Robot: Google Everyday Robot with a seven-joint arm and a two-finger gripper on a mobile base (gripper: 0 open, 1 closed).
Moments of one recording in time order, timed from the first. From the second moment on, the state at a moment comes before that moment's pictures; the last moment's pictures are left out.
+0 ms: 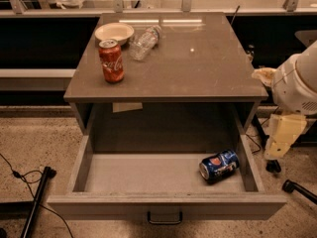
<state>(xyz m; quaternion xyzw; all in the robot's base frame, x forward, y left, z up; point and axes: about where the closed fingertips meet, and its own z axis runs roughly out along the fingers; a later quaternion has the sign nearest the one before) 0.450 -0.223 0.884 -0.67 0.72 -0.04 0.18</state>
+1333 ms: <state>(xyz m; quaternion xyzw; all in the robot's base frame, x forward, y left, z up) 0.475 -0.220 0.780 -0.74 0.64 -0.03 0.19</state>
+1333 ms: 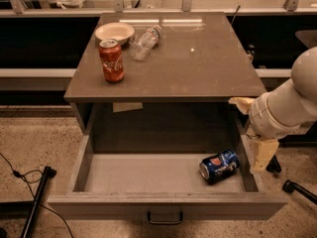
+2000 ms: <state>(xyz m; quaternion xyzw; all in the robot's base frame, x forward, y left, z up) 0.479 -0.205 0.723 -0.79 0.58 0.00 0.18</state>
